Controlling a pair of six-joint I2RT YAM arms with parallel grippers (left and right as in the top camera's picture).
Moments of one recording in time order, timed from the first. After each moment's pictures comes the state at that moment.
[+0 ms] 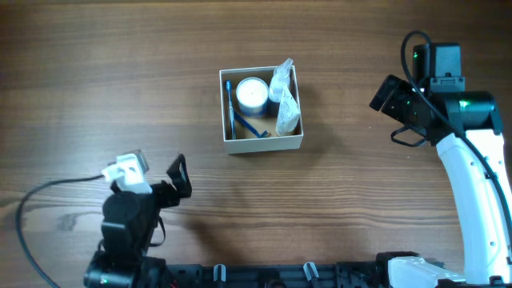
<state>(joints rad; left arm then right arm) -0.16 0.29 0.32 -0.47 -0.05 -0.42 0.04 1.38 1.36 -1.08 0.19 0.54</state>
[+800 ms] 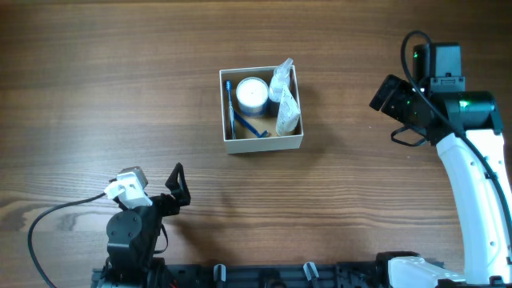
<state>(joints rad) -0.10 0.01 0.14 -0.47 -0.03 -0.42 0.04 1.38 1.36 -1.09 0.19 0.54</state>
